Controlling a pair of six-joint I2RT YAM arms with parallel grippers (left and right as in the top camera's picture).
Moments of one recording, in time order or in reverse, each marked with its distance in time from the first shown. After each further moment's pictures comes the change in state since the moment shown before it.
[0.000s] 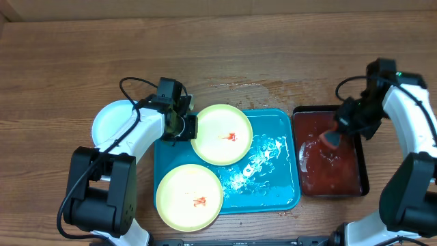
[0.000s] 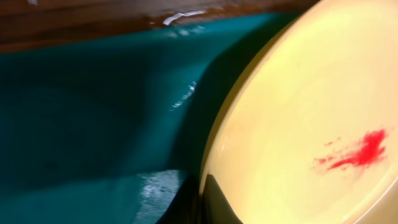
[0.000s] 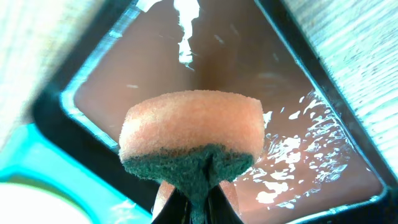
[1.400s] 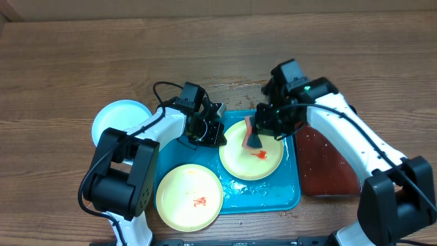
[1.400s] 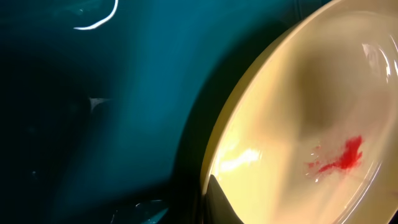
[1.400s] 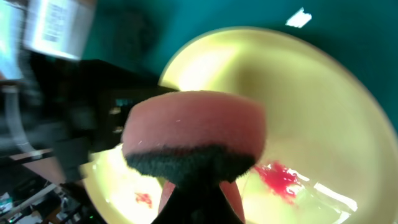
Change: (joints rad) left arm -0.116 0.149 0.027 0.095 0.339 0.047; right arm 0.571 -0.017 -0.075 0.273 -0.292 -0.058
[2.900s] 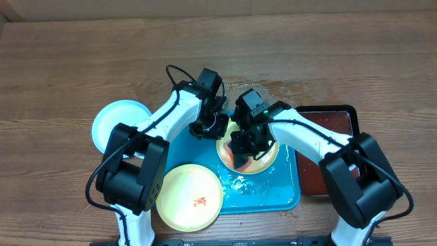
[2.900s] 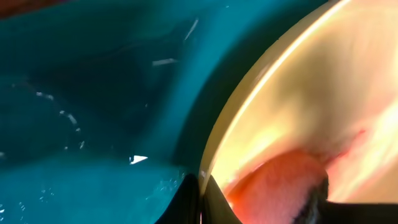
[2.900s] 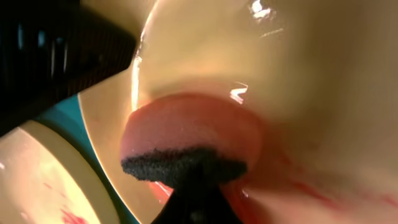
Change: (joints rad) left arm -0.089 0.061 0.276 -0.344 -0.309 -0.081; right arm 0.175 0.177 -0.107 0.232 0.048 -0.084
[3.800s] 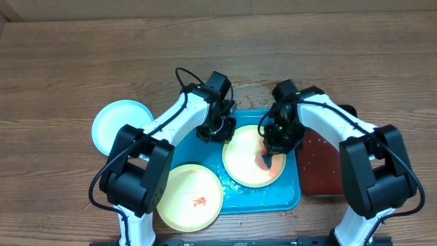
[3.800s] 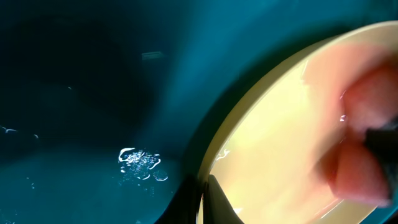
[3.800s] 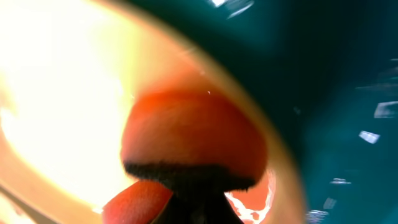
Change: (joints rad) left arm -0.041 0.000 0.003 -0.005 0.038 -0.027; right arm -0.220 0.004 0.019 -0.288 0.076 -0.105
